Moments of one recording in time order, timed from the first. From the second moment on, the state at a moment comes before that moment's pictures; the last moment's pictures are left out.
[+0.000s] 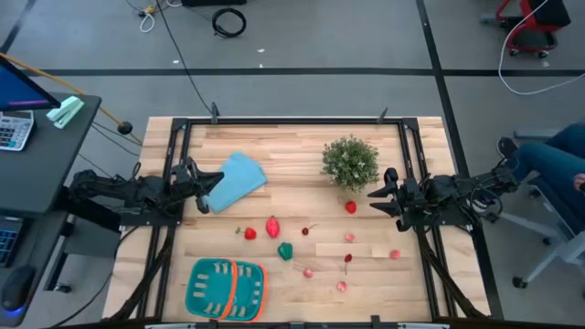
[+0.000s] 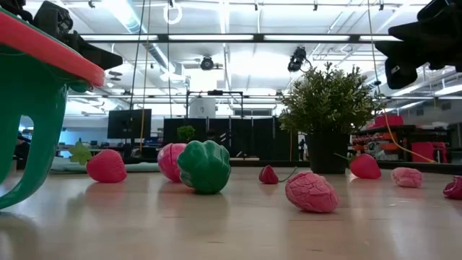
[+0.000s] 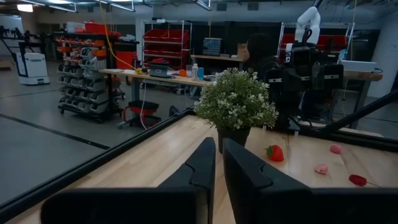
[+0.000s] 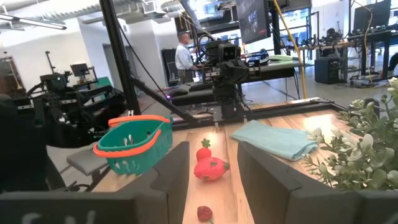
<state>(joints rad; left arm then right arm) -0.21 0.03 0.01 0.13 -0.61 -0.04 0.26 0.01 0.02 0.10 0.18 0.18</state>
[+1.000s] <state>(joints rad) -0.20 0.03 0.01 0.12 -0.62 0.11 0.26 0.01 0.02 0.10 0.18 0.18</state>
